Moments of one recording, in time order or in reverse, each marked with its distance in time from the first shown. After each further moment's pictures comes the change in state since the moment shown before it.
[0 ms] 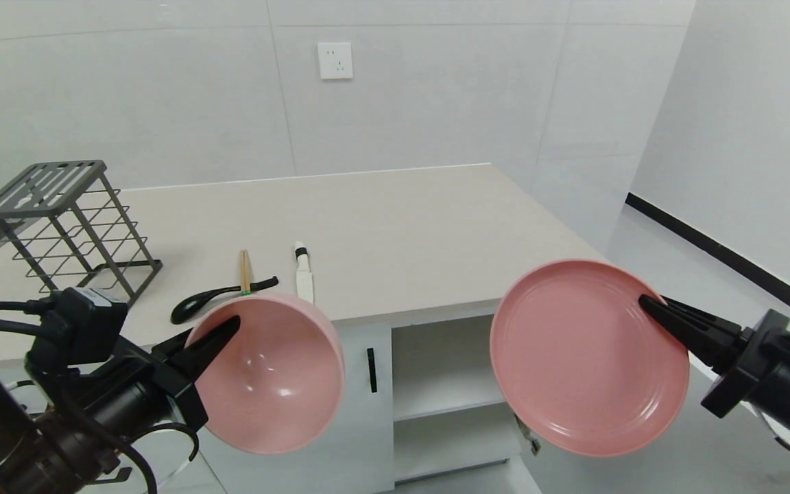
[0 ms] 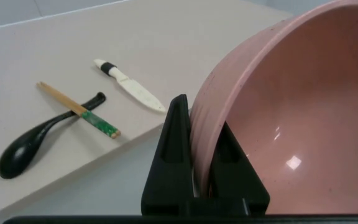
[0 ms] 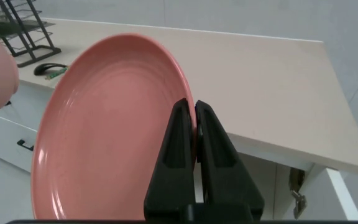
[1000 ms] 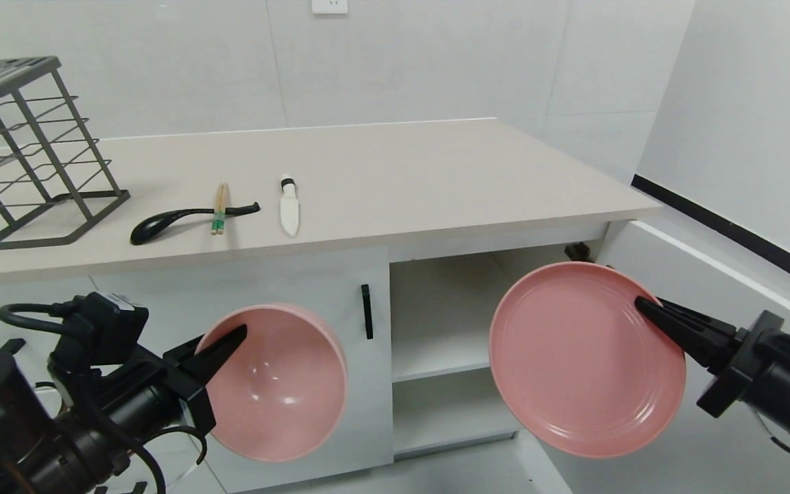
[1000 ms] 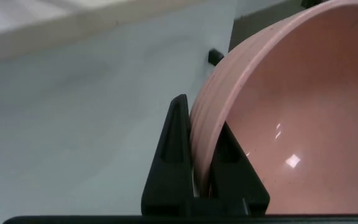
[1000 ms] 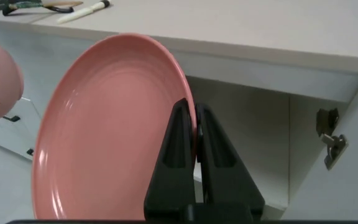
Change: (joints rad) left arm 0.000 0.041 0.000 0.015 0.000 0.001; right arm 0.001 0.014 0.000 0.000 -0.002 0.000
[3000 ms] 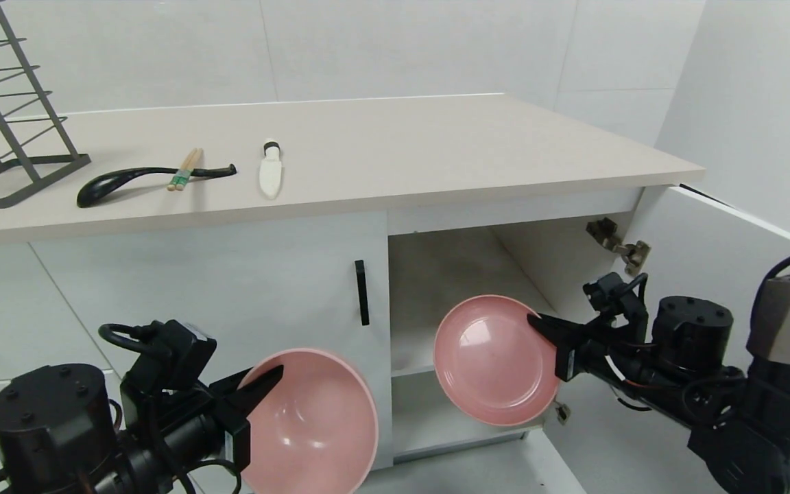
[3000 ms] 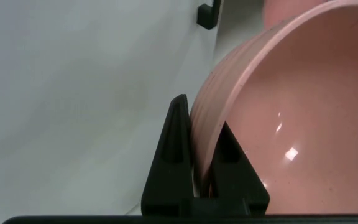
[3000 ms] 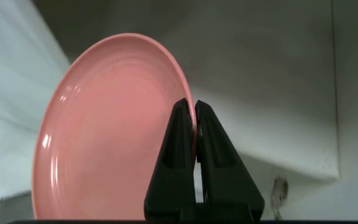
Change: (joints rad) left arm -0.113 0.119 0.002 0.062 0.034 -0.001; right arm 0.073 0.622 -0.335 0.001 -0.109 -0.056
